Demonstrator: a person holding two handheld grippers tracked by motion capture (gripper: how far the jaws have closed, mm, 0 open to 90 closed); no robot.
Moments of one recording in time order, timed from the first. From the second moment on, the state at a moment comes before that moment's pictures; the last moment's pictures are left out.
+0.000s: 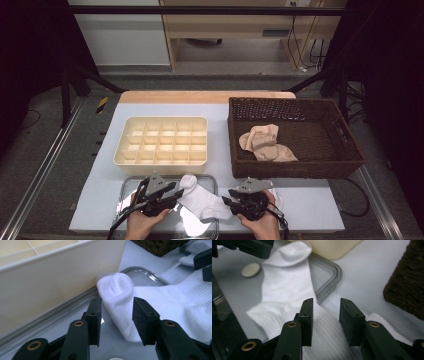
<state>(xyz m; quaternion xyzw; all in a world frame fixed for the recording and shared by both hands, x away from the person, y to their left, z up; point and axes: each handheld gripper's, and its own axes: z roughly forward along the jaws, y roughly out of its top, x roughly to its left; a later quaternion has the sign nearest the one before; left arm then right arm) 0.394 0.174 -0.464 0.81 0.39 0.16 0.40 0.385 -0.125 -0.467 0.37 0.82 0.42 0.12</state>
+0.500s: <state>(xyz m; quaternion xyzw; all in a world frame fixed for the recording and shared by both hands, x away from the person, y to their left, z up) 0.393 0.167 -0.474 0.83 0.38 0.15 0.38 0.389 -0.116 -0.483 0.37 0.84 0.39 0.10</state>
